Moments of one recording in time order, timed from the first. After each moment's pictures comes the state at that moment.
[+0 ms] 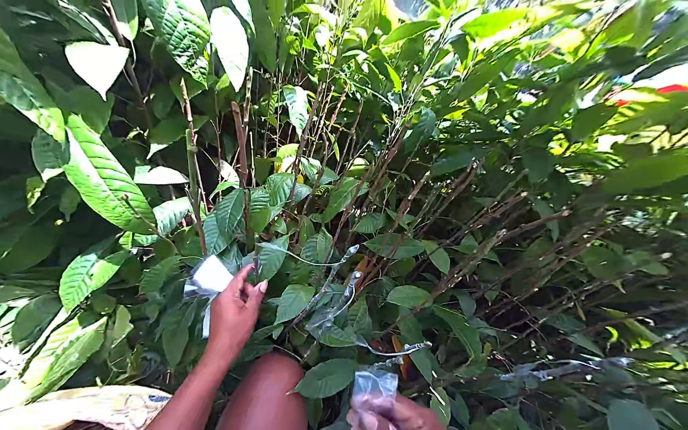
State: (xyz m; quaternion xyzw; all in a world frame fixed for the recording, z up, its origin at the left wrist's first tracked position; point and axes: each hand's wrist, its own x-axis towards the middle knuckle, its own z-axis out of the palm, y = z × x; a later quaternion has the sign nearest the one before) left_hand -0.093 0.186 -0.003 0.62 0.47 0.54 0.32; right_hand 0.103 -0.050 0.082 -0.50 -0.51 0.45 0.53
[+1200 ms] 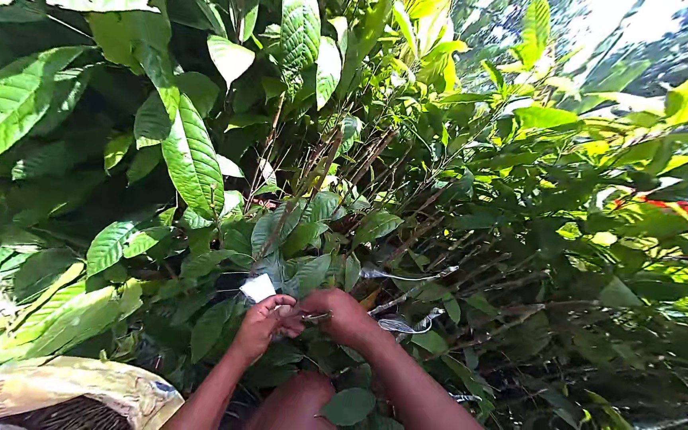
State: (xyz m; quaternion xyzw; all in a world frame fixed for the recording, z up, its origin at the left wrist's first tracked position) left_hand -0.103 0.197 -0.058 0.42 0.14 0.58 0.68; right_hand 0.040 0.183 0.107 -0.49 -0.86 0.13 -0.02
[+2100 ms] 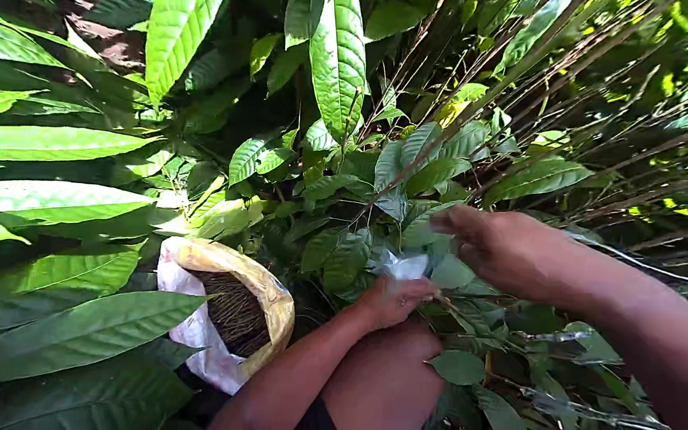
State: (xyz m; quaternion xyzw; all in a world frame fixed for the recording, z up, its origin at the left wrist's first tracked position) left_hand -0.074 0.155 -0.064 0.69 0.21 0.62 0.33; right_hand -0.014 0.164 0.182 -0.54 -0.83 0.00 -0.16
